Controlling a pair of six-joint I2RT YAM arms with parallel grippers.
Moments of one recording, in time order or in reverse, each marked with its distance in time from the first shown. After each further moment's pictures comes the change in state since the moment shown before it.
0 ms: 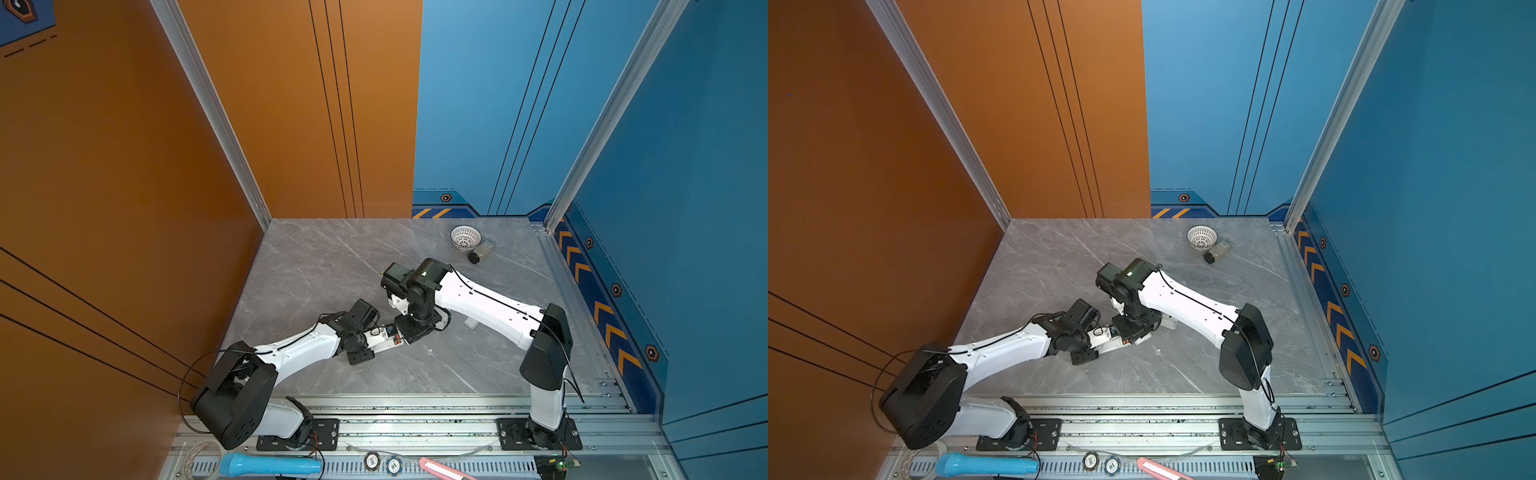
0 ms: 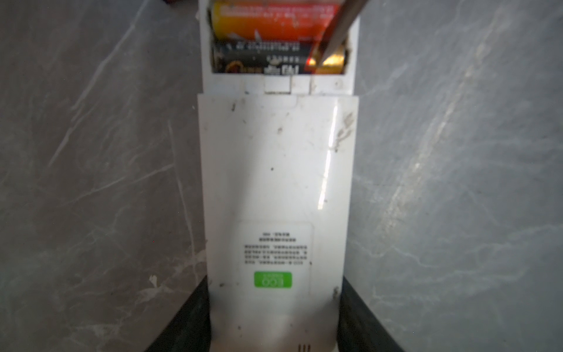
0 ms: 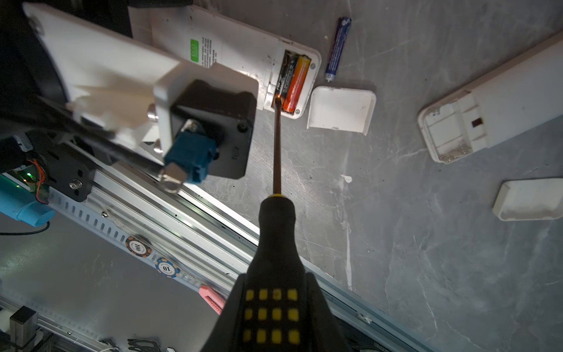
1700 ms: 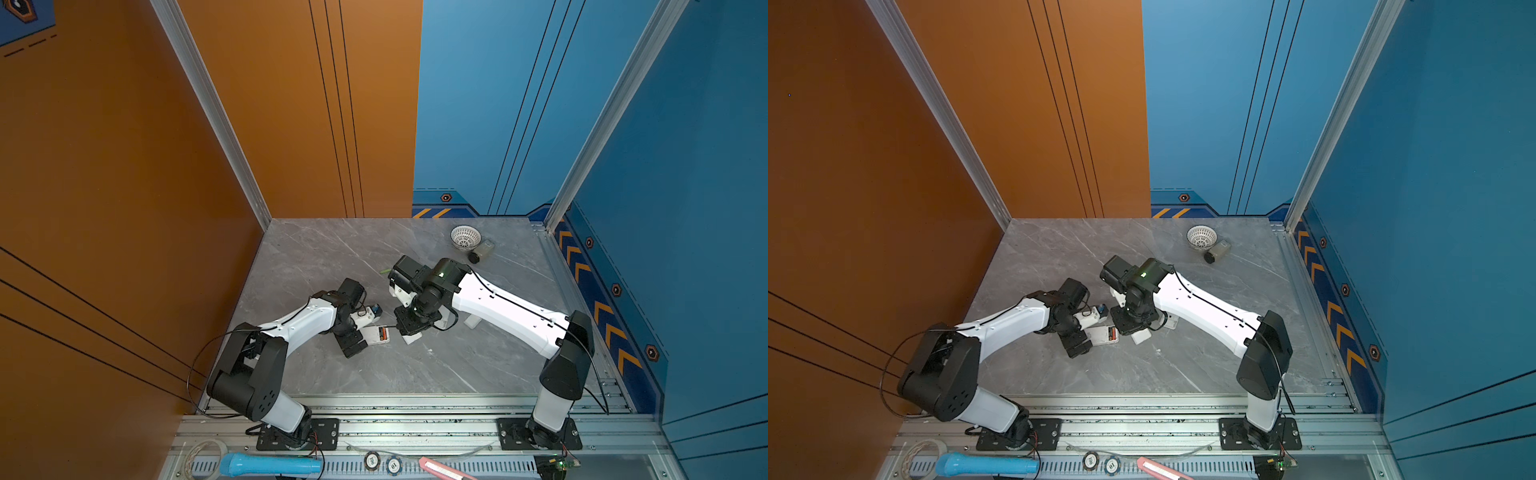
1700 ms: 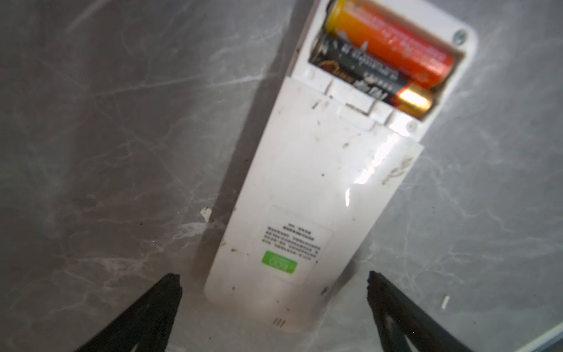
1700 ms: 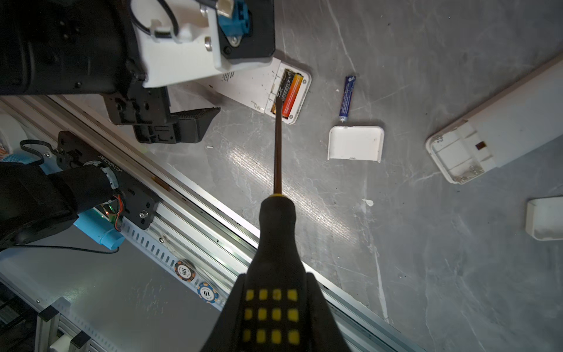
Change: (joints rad) left arm 0.212 0.141 0.187 -0.228 0.037 -0.046; right arm -0.007 -0.127 -0.085 0.178 -0.046 0.117
